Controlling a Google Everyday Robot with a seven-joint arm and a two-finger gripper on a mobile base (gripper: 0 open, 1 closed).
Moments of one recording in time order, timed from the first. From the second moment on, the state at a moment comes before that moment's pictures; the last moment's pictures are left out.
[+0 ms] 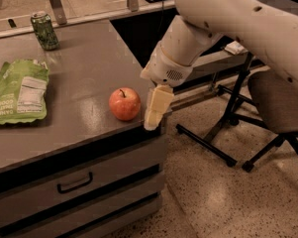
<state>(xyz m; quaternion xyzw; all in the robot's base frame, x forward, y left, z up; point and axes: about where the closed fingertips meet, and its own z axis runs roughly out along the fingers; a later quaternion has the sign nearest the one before) 0.535 -0.002 0.864 -0.72 0.66 0.12 0.19</state>
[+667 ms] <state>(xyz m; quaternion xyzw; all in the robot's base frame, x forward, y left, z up) 0.534 0.009 0.873 -0.70 0.62 0.19 0.28</state>
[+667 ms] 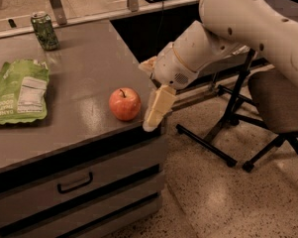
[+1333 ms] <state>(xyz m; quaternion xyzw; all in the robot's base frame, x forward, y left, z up) 0.543 0.057 0.865 -0.72 0.59 0.23 0.29</state>
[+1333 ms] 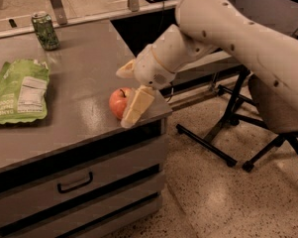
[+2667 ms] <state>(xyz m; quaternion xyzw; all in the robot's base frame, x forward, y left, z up) 0.546 0.058 0.839 -0.72 0.61 0.22 0.26</state>
